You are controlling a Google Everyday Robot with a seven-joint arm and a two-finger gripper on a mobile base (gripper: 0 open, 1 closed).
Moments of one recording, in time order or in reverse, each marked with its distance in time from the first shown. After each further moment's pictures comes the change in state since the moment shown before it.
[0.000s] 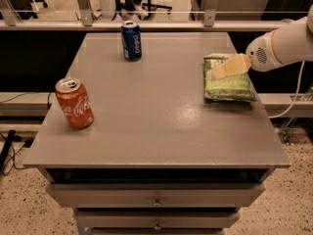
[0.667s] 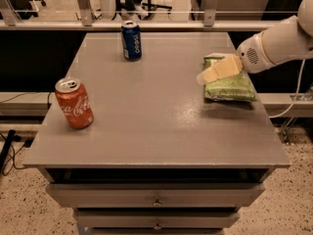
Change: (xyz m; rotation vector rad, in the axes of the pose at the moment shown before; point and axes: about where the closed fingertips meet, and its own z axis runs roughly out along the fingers) arm -0.003 0.043 0.009 -0.116 0.048 -0.010
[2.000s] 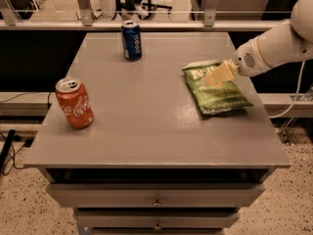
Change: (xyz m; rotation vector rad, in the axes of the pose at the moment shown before) arm 0.013 -0.005 0.015 -0.047 0.047 -0.022
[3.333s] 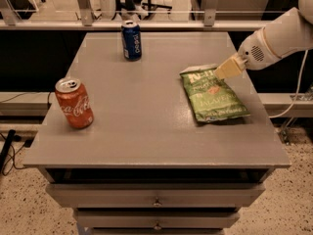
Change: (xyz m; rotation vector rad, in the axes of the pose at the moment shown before) arm -0.004 0.001 -0.022 0.009 0.056 -0.109
